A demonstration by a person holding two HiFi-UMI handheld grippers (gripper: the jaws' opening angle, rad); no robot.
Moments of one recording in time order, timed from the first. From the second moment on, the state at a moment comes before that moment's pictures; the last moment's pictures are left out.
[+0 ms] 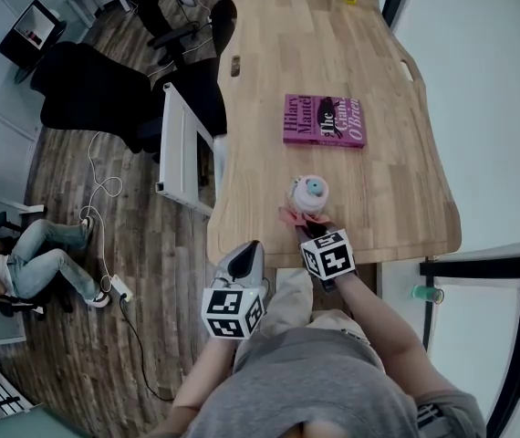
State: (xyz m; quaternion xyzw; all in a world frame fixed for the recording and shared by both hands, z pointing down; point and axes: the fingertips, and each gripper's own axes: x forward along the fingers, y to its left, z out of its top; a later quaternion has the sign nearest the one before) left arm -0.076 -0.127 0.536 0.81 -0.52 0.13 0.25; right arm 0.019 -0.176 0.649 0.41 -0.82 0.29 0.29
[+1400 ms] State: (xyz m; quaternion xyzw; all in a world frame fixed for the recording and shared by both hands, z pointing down) left arm -0.070 -0.080 0.509 0.83 -0.51 0.11 0.22; right arm 0.035 -0.100 0.604 0.43 -0.82 0.28 0.24
